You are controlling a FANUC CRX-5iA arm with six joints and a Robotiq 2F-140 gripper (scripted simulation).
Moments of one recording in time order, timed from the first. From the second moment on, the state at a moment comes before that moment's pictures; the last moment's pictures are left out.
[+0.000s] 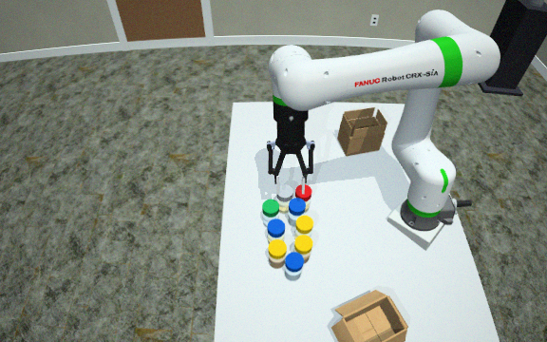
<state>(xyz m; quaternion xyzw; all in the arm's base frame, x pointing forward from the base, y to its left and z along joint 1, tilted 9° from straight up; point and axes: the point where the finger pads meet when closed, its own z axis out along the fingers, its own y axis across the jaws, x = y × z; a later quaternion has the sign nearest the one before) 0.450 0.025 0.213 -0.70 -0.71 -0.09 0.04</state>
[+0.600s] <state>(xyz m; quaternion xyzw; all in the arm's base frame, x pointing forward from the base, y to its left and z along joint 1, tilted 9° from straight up) 0.463 -0.056 0.223 -0.70 -0.71 -0.09 0.04</state>
